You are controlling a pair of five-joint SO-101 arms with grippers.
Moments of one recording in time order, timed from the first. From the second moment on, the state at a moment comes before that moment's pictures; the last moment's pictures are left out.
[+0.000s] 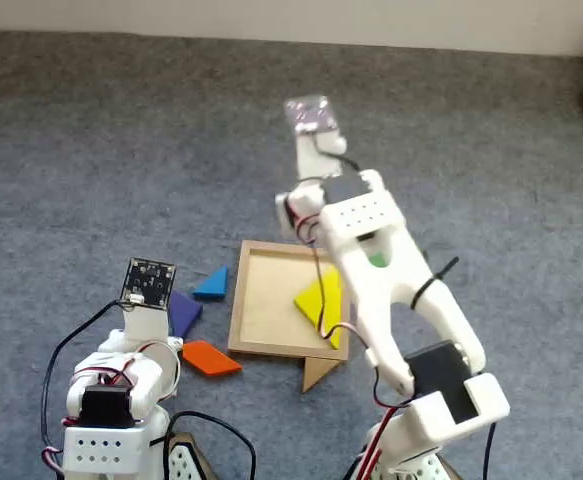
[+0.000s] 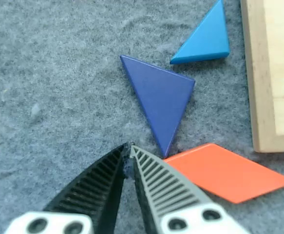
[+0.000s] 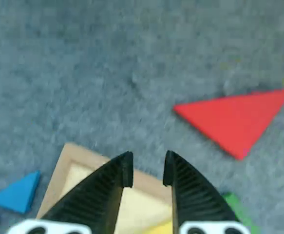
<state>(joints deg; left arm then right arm) -5.0 -102.4 96.0 75.8 -1.3 -24.7 2.5 11.5 51.8 -1.2</state>
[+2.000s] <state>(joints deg) -5.0 -102.4 96.0 75.8 -1.3 -3.0 46.9 -61.9 99.6 35.9</state>
